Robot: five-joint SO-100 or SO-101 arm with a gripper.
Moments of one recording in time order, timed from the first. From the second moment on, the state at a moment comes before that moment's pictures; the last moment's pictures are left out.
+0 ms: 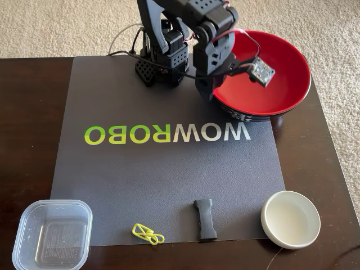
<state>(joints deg) -40.9 125.2 127.6 79.1 100.3</state>
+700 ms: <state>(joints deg) -29.8 33.6 17.8 96.2 41.3</state>
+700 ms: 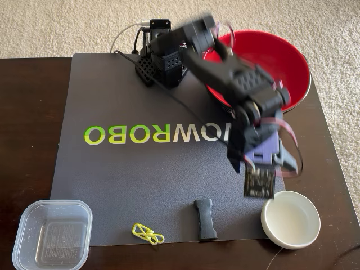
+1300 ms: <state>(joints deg) -33.1 18.0 -7.6 97.2 20.6</state>
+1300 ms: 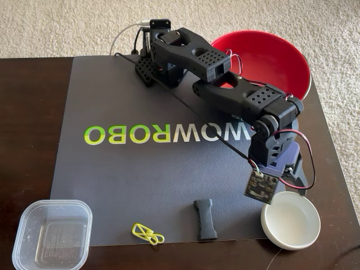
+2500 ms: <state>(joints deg) -26.6 26.2 3.3 98.1 18.8</state>
